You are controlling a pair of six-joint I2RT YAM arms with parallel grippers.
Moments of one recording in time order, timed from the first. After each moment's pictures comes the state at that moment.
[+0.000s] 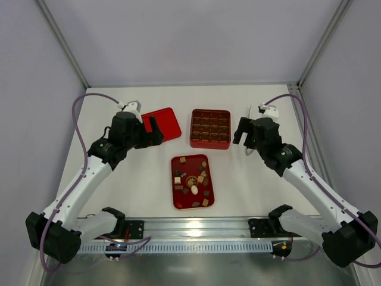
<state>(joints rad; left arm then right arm) -0.41 1.09 1.02 -0.55 -0.03 -0.47 0.46 1.03 0.88 -0.42 0.34 0.48</state>
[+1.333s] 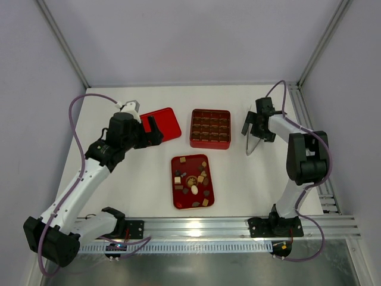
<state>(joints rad) -0.41 1.06 1.02 -0.55 -0.02 -0.47 0.09 1.81 1.21 -0.48 0.15 0.39</state>
